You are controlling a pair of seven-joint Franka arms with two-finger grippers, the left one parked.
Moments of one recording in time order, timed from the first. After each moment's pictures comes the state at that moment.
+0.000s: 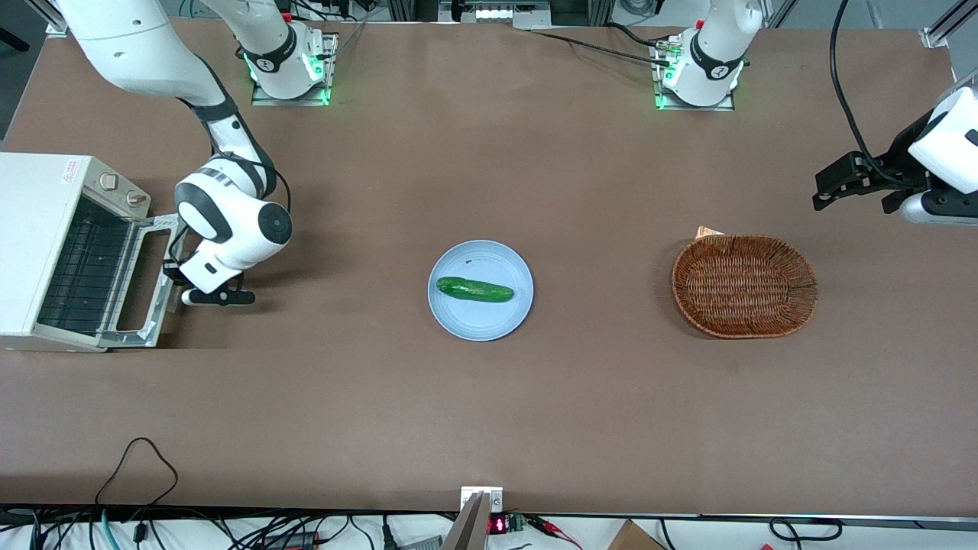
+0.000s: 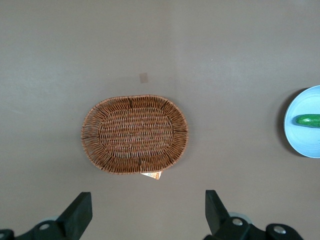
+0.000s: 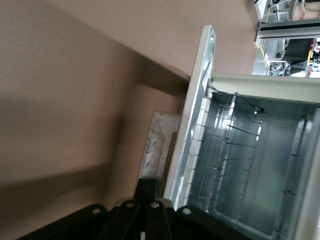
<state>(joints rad) 0.09 0.51 0.06 -2.06 -1.22 2.07 0.81</state>
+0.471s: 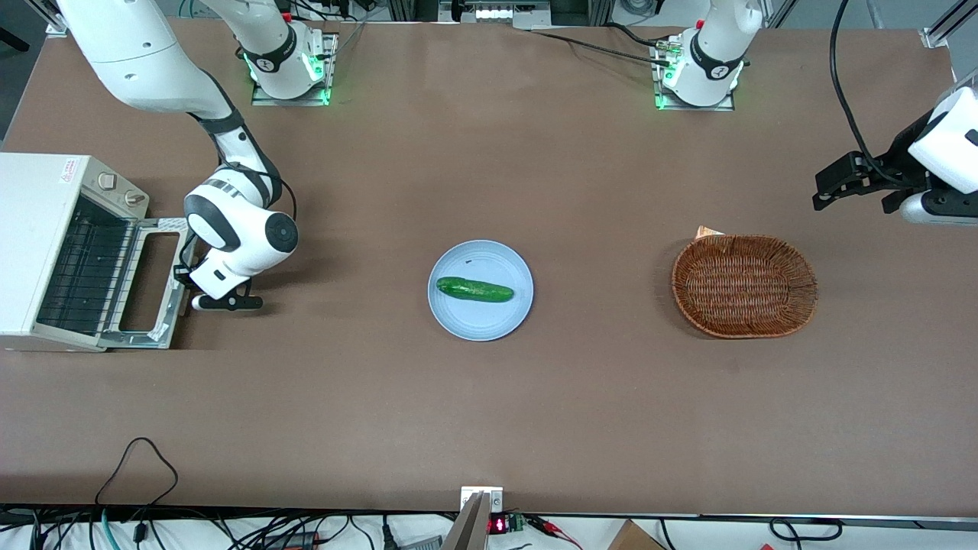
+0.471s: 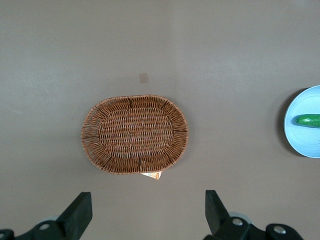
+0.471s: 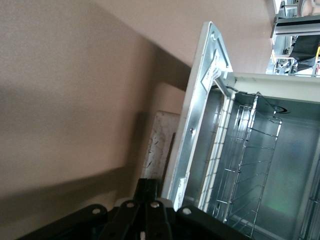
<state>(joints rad) 0.08 0.56 0.06 -2.03 -1.22 2.07 0.82</state>
